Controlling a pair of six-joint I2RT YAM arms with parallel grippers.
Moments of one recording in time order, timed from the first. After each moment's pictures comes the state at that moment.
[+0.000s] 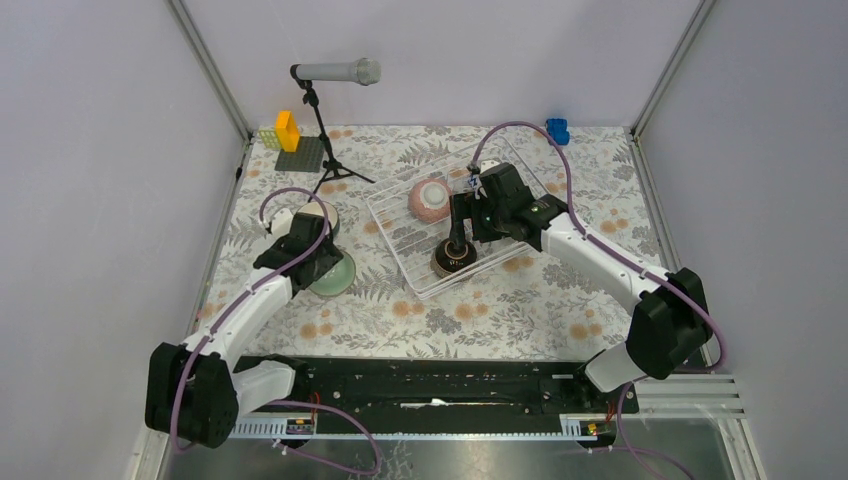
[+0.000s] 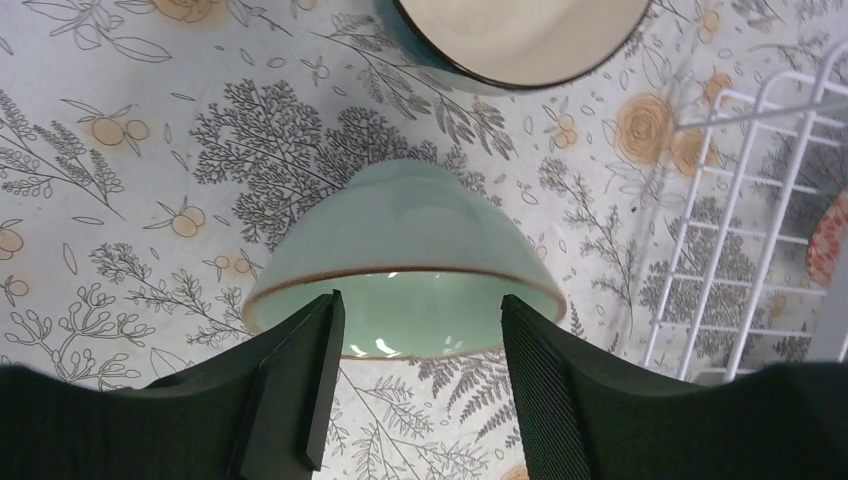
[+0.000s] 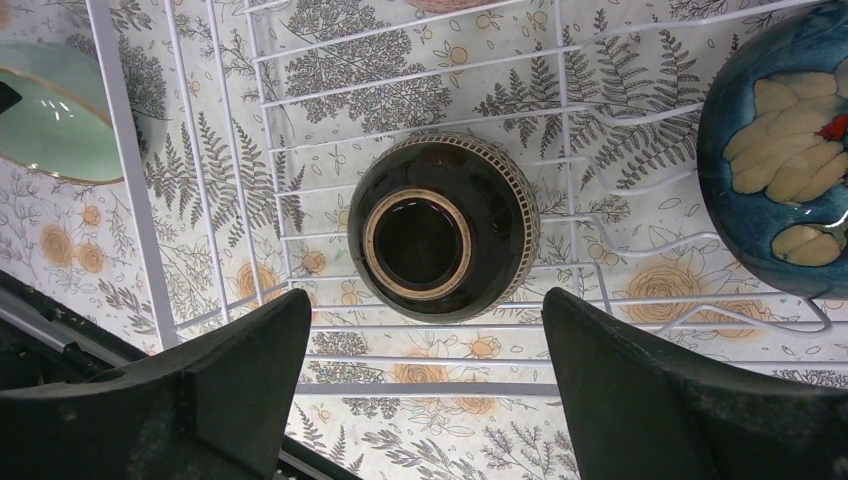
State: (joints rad) left arm -0.28 1.11 0.70 -0.52 -0.34 -0.90; right arm 0.62 1.51 1.21 -0.54 -0.04 0.36
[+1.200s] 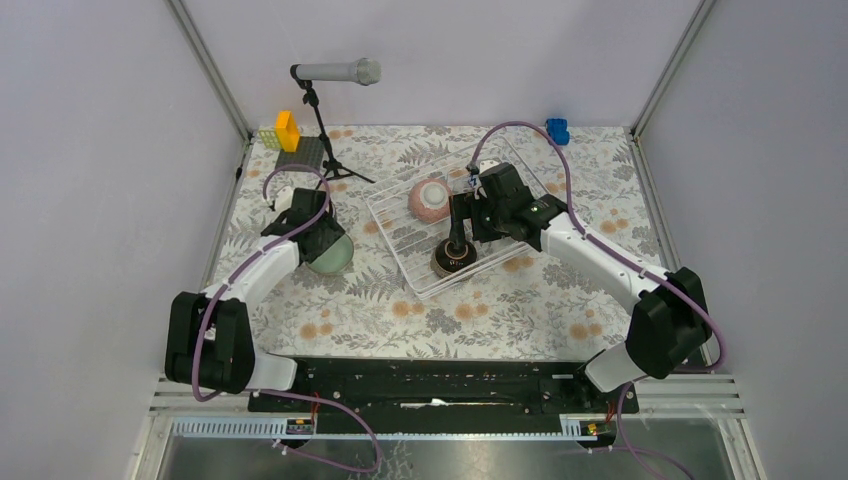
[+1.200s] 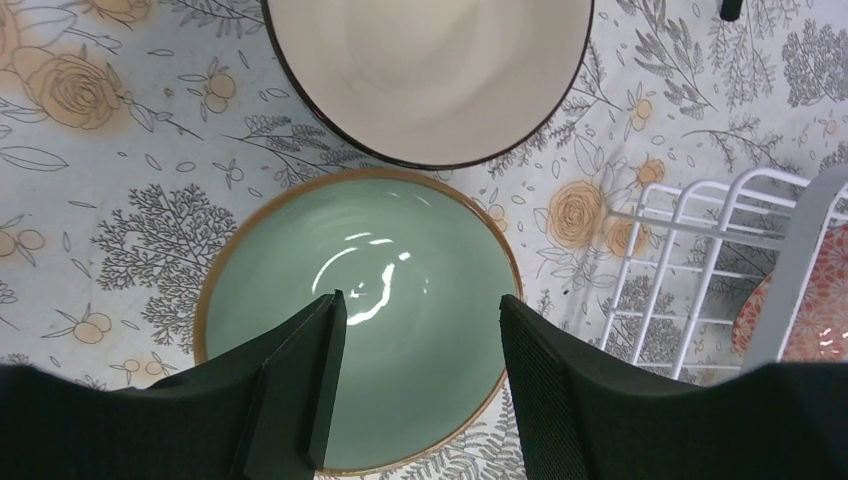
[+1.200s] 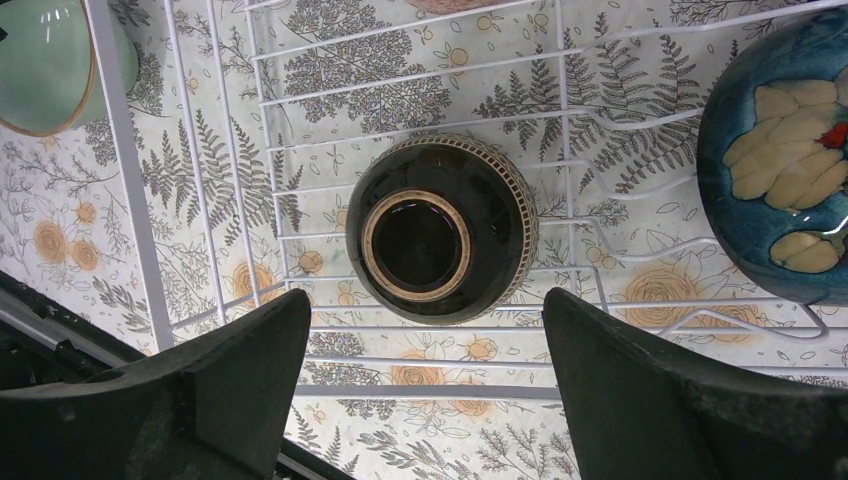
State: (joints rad) left arm -0.18 1.37 0.85 -0.40 -0.28 -0.88; right arm 0.62 1.51 1.21 -0.53 -0.04 0.34
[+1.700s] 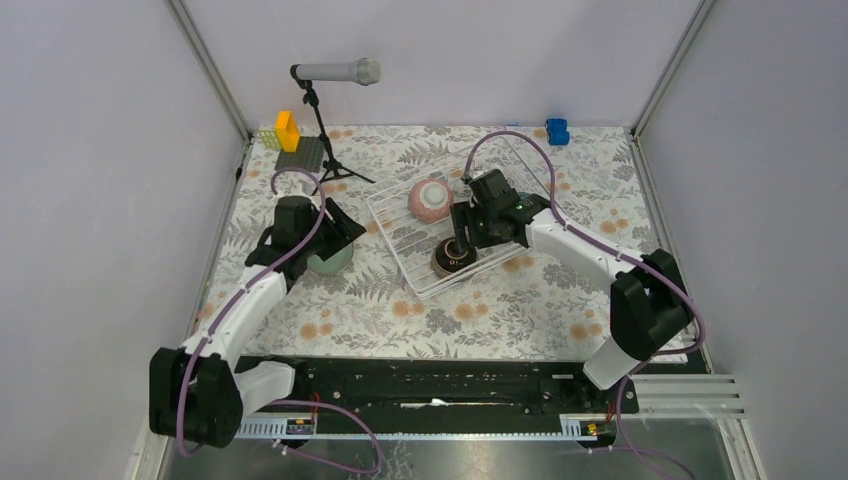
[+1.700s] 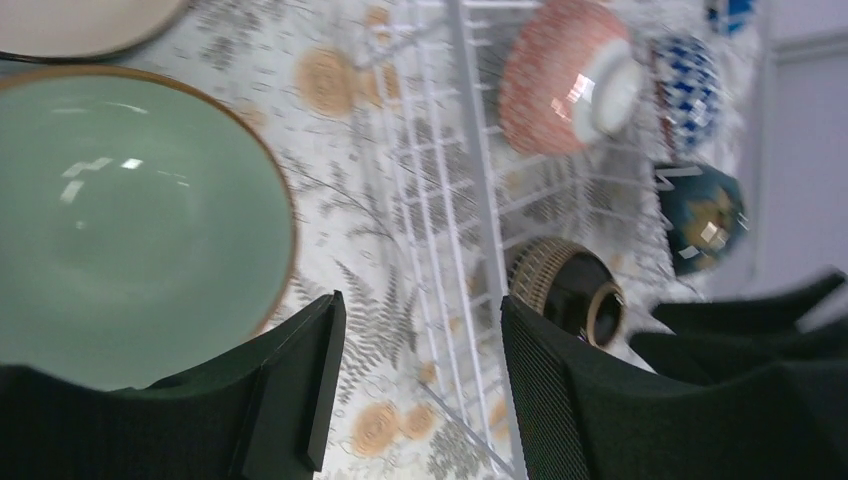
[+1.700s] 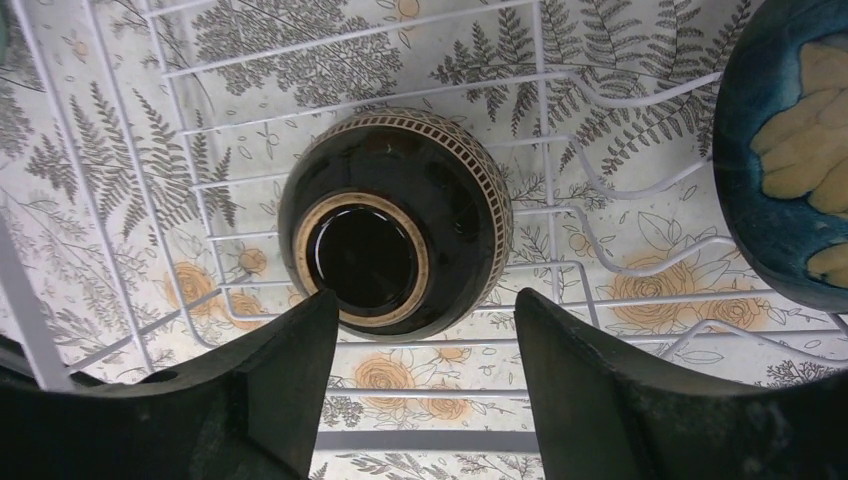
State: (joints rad) left arm -0.18 1.14 0.75 -0.27 0.13 -0.77; right arm 0.62 1.61 1.21 -0.55 -0.01 0.33
